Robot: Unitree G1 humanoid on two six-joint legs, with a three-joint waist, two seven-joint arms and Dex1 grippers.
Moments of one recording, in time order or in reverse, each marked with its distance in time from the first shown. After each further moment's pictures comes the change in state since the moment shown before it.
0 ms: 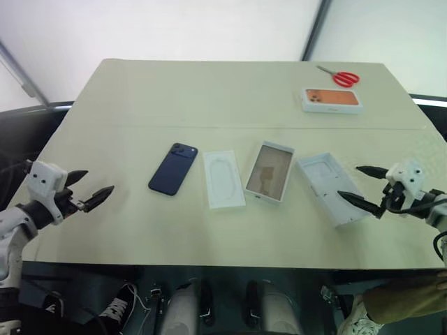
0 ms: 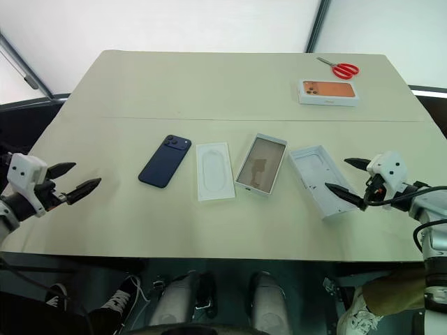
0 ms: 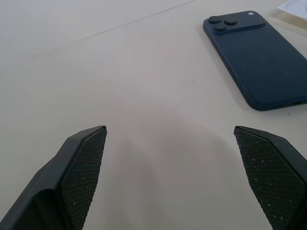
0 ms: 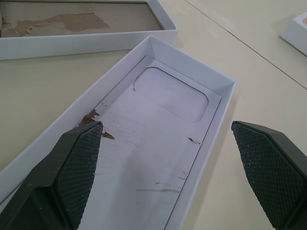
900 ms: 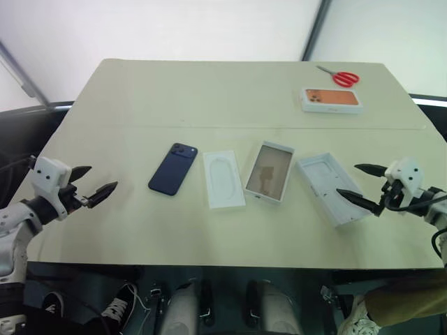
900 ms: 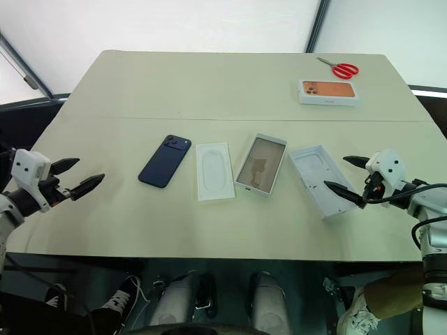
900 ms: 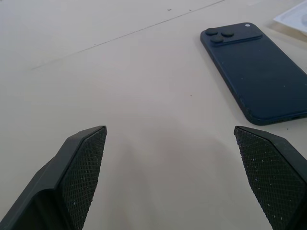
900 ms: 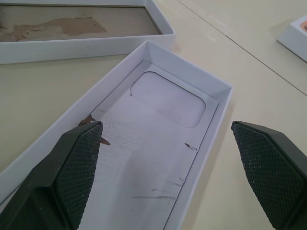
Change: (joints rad) left arm -0.036 -0.009 -0.008 0.000 0.004 0.000 0.010; right arm -0.023 0.002 0.010 0.019 -0.001 -0.009 0.000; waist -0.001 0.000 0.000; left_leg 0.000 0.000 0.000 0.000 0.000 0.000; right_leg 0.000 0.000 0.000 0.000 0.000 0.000
